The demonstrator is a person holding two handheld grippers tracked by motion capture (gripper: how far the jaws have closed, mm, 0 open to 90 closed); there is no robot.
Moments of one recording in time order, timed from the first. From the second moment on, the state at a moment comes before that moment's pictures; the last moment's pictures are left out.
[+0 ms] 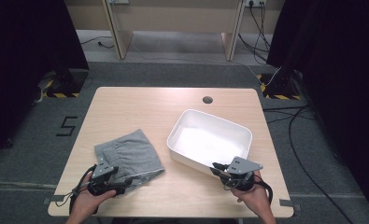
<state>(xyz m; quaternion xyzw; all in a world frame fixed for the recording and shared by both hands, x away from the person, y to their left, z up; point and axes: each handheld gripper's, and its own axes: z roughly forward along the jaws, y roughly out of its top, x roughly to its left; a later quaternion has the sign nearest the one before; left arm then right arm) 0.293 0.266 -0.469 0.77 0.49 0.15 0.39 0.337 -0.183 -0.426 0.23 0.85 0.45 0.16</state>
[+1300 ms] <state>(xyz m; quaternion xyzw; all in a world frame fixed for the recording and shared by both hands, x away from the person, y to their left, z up) 0.322 0.190 -0.437 0.79 0.41 0.11 0.45 0.347 -0.263 -0.418 0.46 0.78 0.39 0.19</state>
